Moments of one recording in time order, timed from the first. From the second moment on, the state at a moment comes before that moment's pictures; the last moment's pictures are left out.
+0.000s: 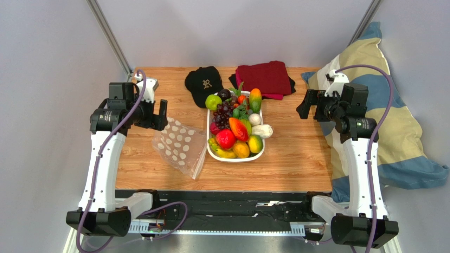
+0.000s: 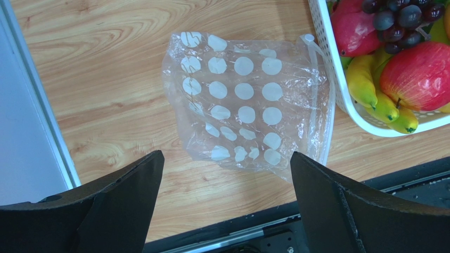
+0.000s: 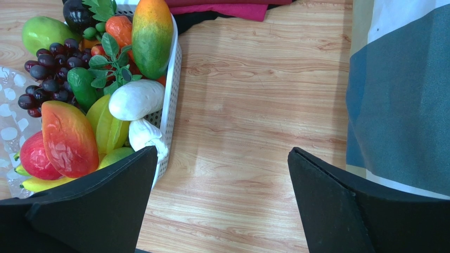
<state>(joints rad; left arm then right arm) -0.03 1.11 1.40 -1.10 0.21 0.17 -0.09 1.06 1.26 -0.78 -0.31 0.04</state>
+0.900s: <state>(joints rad) -0.37 1.11 0.94 -0.77 0.34 0.23 -0.09 1.08 1.21 -0.77 -0.34 0.06</state>
